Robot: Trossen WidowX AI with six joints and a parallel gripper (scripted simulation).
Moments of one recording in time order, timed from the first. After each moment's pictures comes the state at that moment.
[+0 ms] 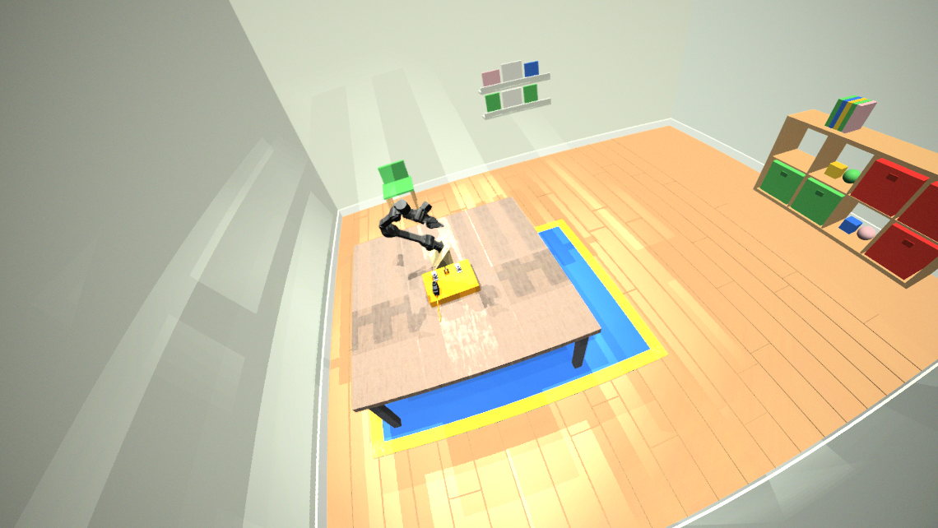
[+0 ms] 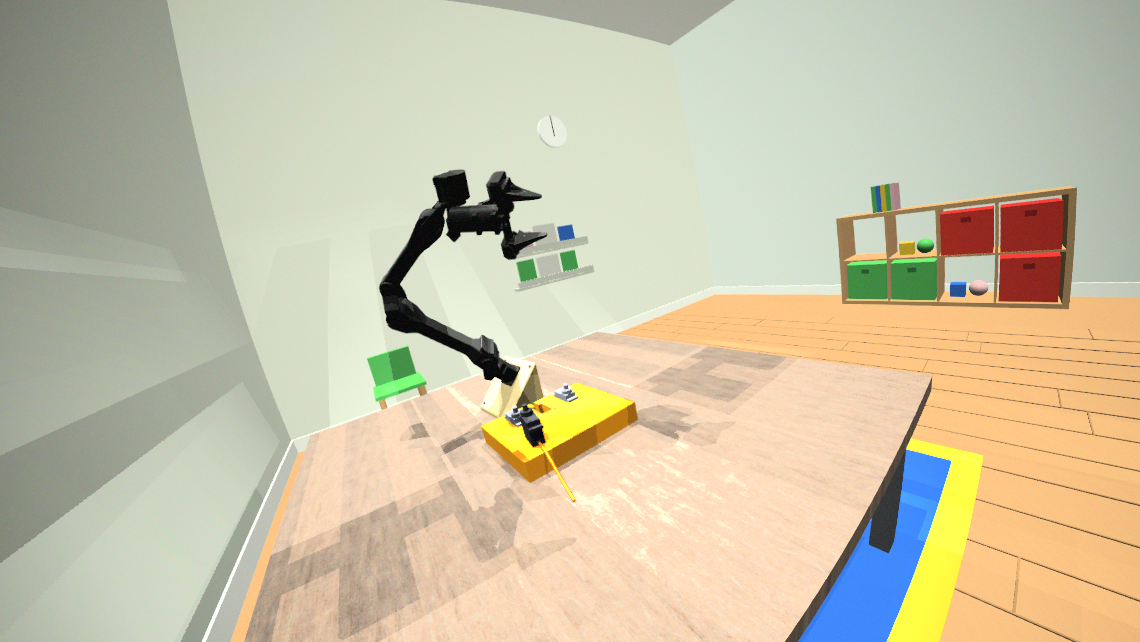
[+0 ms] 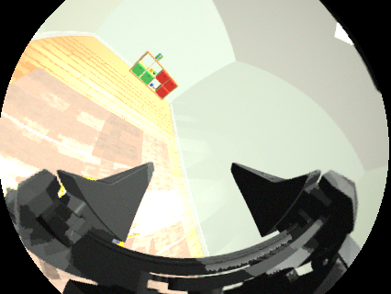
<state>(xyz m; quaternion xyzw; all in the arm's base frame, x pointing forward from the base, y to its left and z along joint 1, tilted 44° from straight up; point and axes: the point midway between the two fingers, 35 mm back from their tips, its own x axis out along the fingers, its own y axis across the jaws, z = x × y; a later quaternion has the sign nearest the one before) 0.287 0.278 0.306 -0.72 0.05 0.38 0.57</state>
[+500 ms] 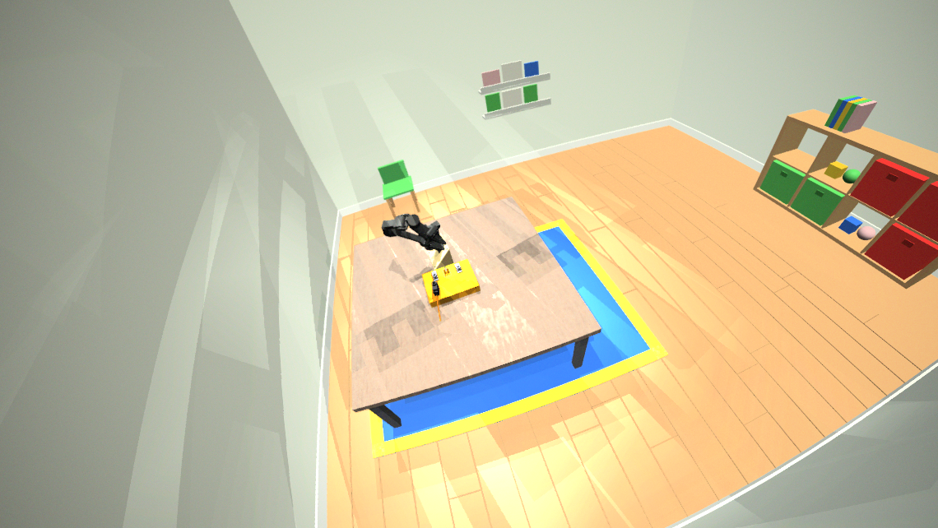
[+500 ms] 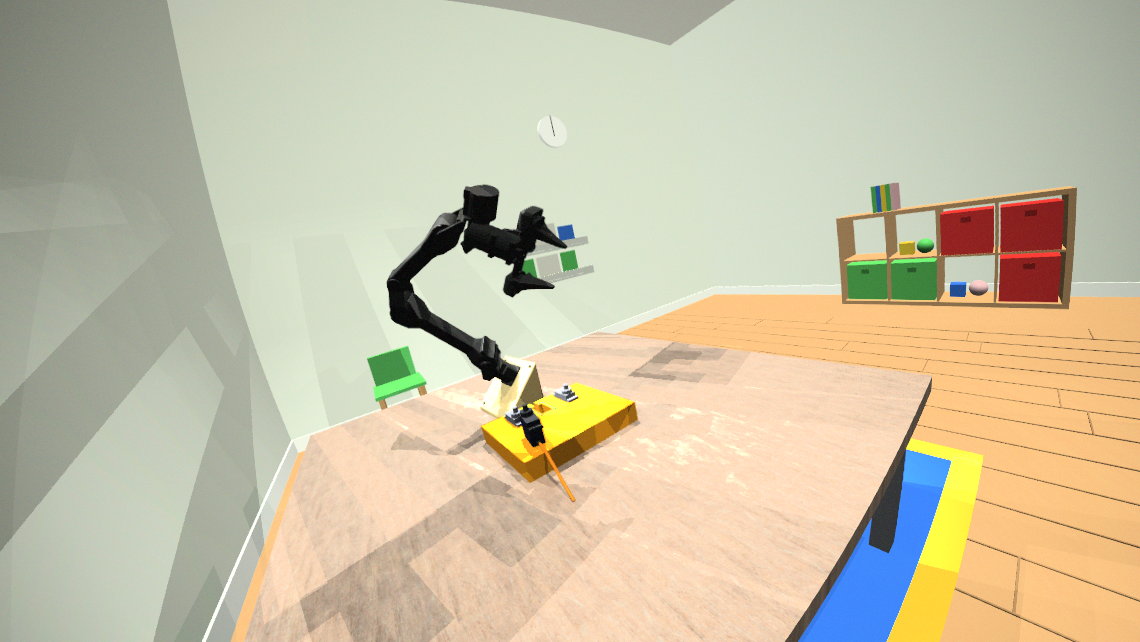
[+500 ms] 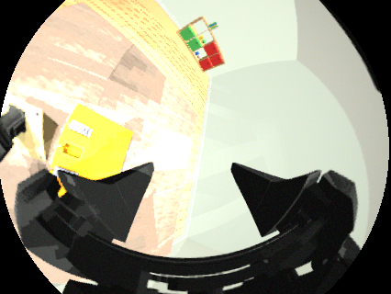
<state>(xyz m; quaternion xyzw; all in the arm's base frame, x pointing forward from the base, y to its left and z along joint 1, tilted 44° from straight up) 0.331 0.202 0.244 -0.83 0.17 0.38 0.39</state>
